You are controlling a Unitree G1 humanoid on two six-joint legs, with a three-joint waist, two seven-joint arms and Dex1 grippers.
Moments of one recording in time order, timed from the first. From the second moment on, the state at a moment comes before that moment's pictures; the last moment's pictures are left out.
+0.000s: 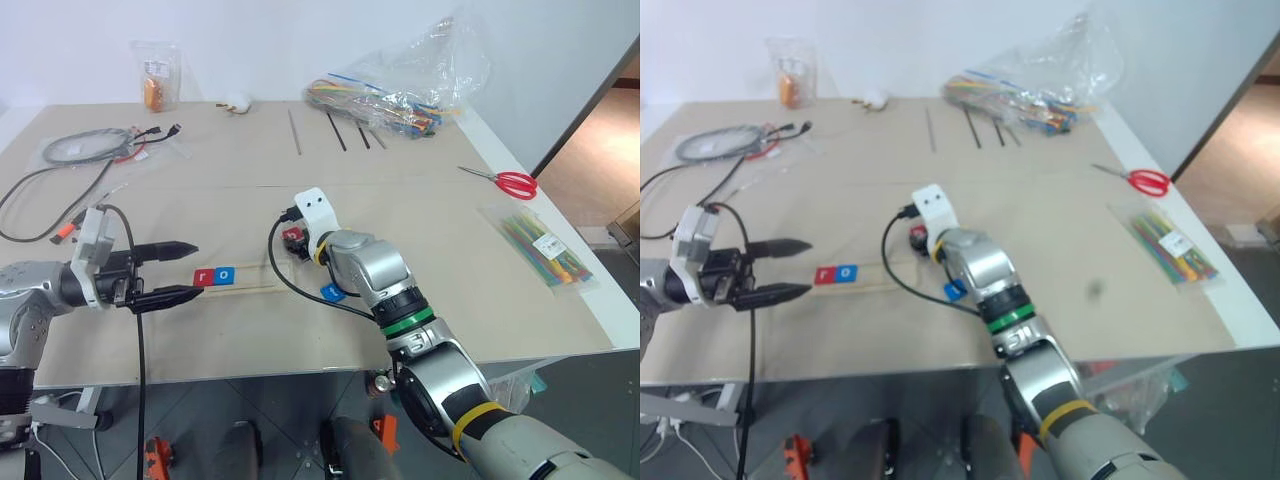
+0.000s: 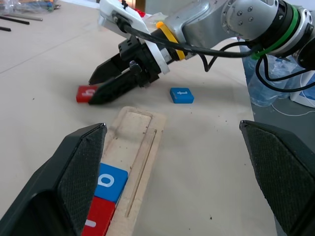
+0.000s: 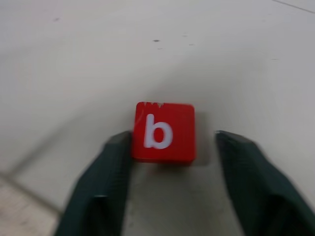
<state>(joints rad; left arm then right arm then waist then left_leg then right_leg) -0.32 0.84 0.23 0.13 -0.65 0.35 -1.44 -0.95 0.01 0.19 0.45 0.06 0.83 0.18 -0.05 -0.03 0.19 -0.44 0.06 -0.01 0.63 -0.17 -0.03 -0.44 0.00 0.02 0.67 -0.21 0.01</state>
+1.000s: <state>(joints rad) -0.35 0.79 0.16 0.13 -0.61 0.32 -1.45 -0.67 -0.33 -0.01 -0.42 0.19 1.52 0.28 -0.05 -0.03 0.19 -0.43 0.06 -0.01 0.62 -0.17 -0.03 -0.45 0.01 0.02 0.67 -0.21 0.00</state>
